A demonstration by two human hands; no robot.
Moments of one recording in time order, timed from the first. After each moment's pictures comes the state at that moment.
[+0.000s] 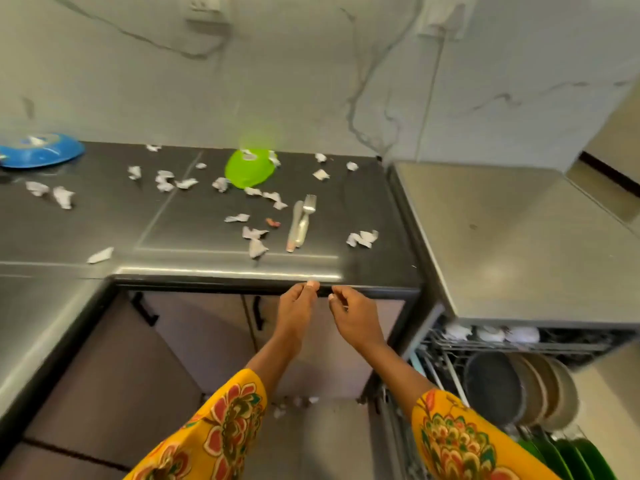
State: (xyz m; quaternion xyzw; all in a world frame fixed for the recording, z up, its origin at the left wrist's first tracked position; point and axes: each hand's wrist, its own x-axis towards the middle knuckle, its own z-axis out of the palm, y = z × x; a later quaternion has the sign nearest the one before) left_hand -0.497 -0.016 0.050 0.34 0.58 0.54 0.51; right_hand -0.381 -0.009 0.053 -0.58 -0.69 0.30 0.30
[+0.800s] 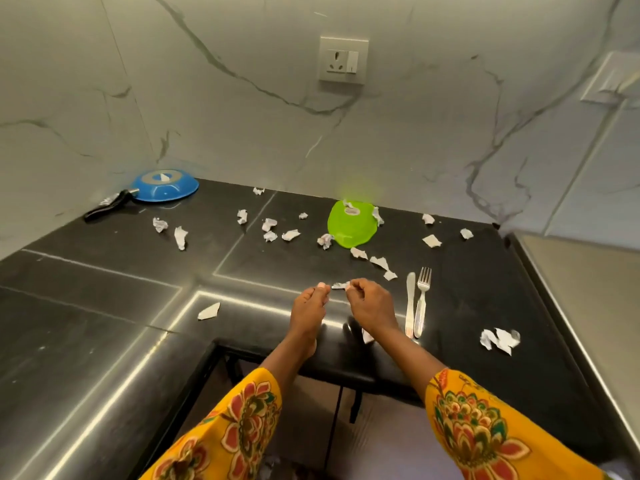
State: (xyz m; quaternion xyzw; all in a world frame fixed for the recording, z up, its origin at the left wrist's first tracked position) left_hand -0.699 0.099 0.071 0.27 0.60 0.60 0.46; right_hand -0.591 0.150 0.085 -0.54 -0.74 0.28 0.28
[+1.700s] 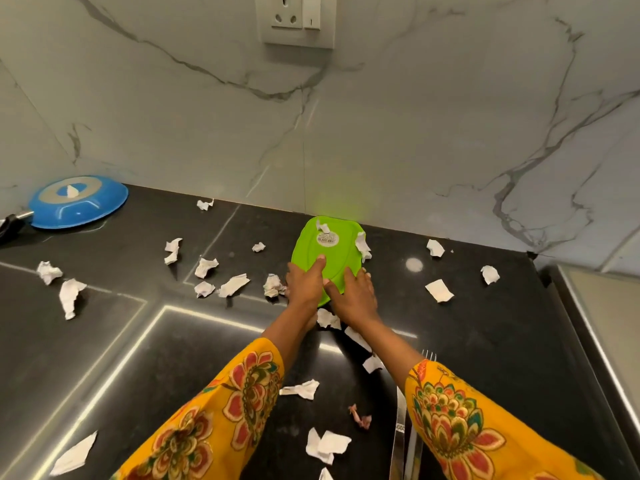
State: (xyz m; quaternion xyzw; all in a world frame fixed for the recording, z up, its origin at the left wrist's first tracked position) left_hand -0.724 0.394 0.022 0.17 0.68 0.57 0.43; right_hand -0.618 0.393 0.049 -0.59 -0.73 0.33 0.12
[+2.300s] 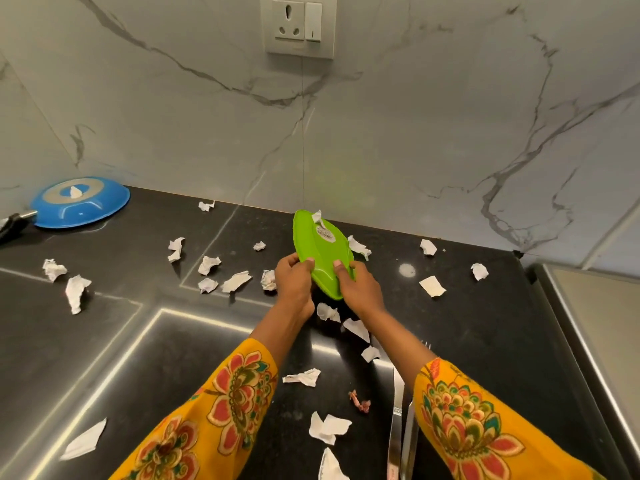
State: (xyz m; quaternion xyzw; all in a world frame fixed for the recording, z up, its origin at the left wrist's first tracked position) left_hand -0.709 0.346 0.101 0.10 0.59 0.66 0.46; right_hand -0.609 0.380 0.077 -0.58 -0.66 0.42 0.24
